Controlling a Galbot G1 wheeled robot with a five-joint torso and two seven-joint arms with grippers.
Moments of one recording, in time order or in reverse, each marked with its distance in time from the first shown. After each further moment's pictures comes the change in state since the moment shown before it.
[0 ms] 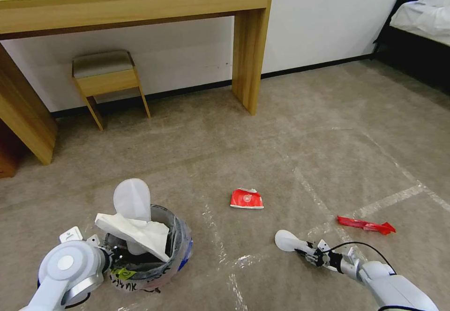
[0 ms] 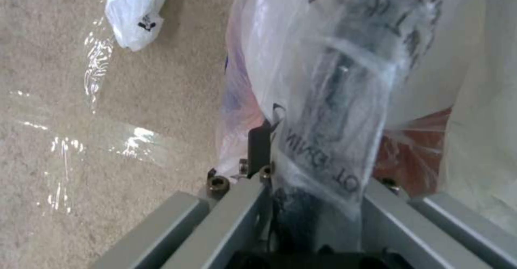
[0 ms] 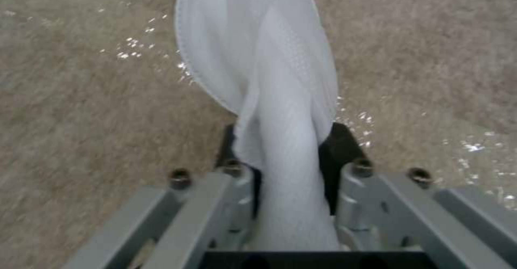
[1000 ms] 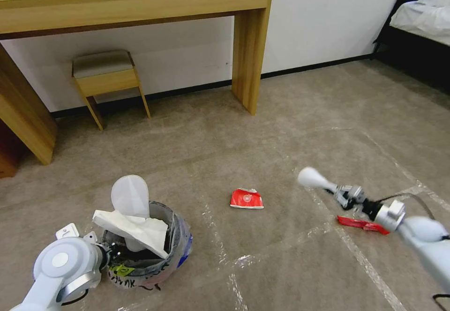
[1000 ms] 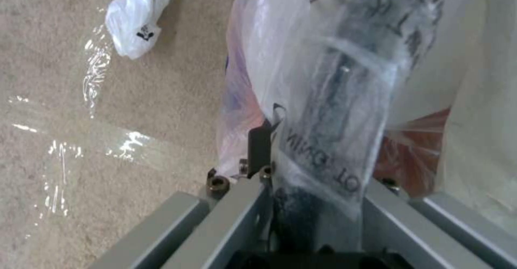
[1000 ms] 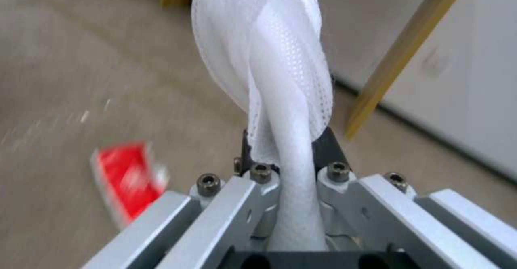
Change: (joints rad) left arm -0.008 0.016 -0.025 -0.021 -0.047 -0.006 -0.019; right arm -0.058 -0.414 0.131 0.733 0.336 0.035 0.032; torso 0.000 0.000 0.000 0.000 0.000
